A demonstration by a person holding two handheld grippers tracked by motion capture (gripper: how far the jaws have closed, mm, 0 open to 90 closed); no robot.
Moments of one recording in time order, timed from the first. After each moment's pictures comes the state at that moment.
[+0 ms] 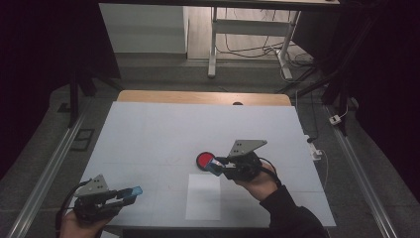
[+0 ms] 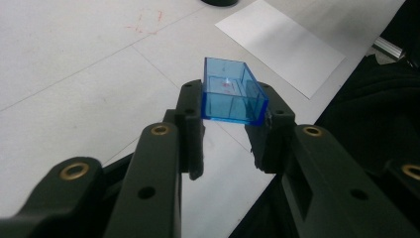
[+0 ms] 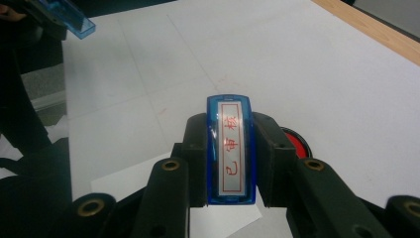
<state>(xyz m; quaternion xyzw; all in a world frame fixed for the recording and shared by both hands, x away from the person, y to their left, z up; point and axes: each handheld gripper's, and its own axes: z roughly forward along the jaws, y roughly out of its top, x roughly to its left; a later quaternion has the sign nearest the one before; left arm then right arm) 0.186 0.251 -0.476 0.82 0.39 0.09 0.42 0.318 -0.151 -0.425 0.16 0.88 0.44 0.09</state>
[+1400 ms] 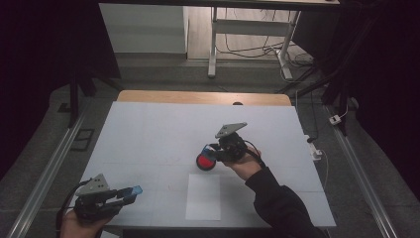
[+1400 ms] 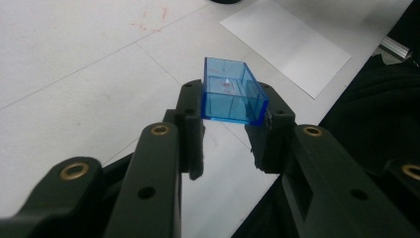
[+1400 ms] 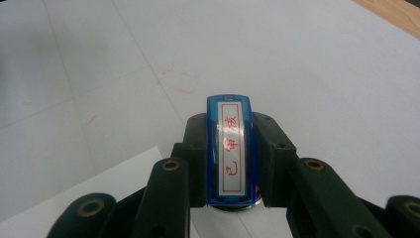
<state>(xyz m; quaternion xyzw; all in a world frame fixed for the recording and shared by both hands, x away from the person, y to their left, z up) 0.187 0.250 -0.476 0.82 0.39 0.09 0.41 0.384 -0.119 -0.452 0.21 0.89 0.39 0.09</state>
